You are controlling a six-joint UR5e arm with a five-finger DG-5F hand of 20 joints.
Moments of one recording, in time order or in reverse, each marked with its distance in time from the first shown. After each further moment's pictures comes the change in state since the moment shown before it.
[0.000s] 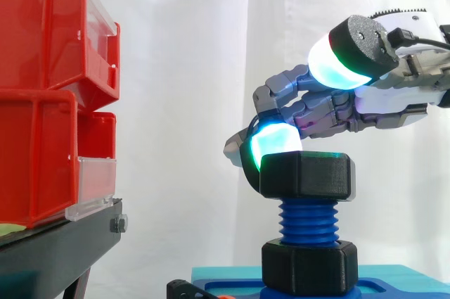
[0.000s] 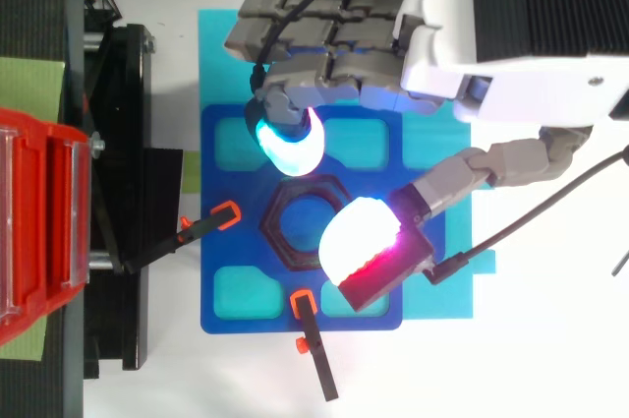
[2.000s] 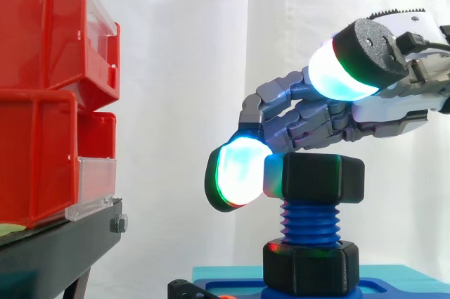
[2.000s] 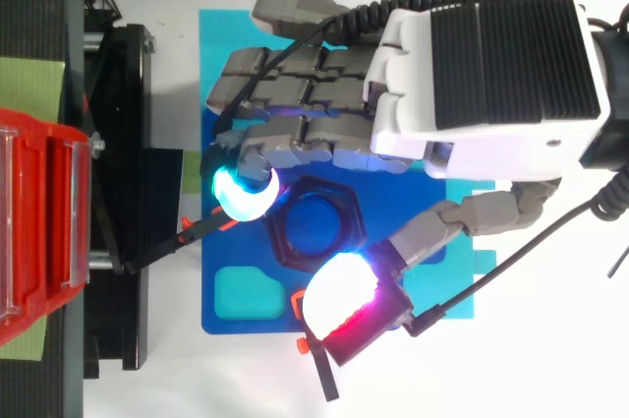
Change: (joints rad) arm 0.027 -0.035 0.048 -0.048 -0.020 0.004
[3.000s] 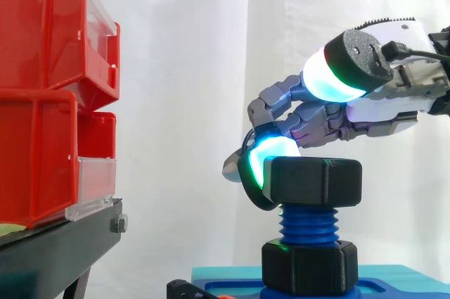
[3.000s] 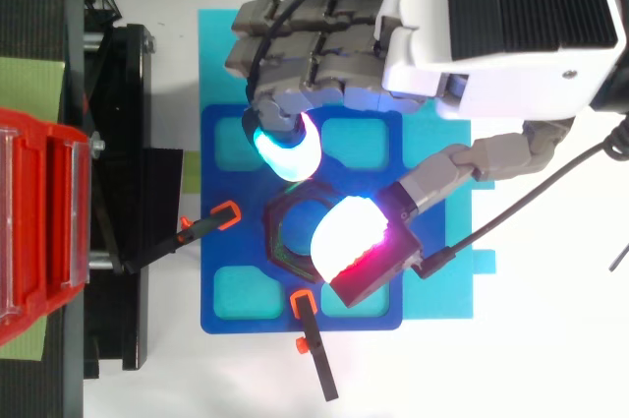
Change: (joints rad) arm -0.044 0.001 0.001 0.010 -0.032 -0.002
